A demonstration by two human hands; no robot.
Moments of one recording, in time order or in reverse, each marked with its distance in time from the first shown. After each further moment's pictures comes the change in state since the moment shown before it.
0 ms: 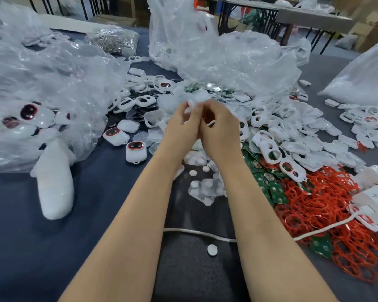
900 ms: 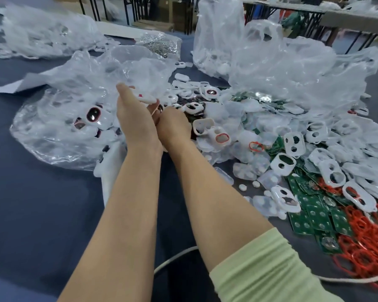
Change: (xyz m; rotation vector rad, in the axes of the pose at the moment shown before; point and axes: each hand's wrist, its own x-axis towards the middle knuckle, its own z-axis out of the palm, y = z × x) left_hand 0.016 0.035 -0.123 -0.477 0.721 0.074; right_hand 0.035 -0.066 0.175 -0.344 -0.439 0.094
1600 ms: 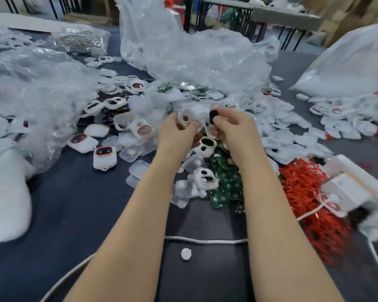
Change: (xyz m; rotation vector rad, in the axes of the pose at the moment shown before) left_hand -0.112 -0.103 0.080 0.569 -0.683 -0.119; right_hand -0.097 0.191 -0.154 0.829 0.357 0.293
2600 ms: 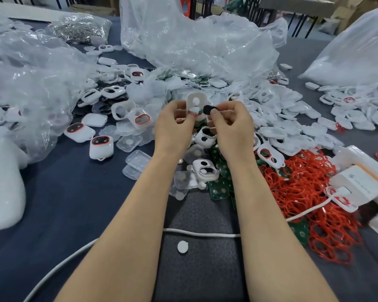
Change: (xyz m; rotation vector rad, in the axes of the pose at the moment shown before) left_hand 0.001 -0.015 0.003 0.086 0.093 0.174; right_hand -0.016 0.019 0.011 -0.111 0.132 -0.212
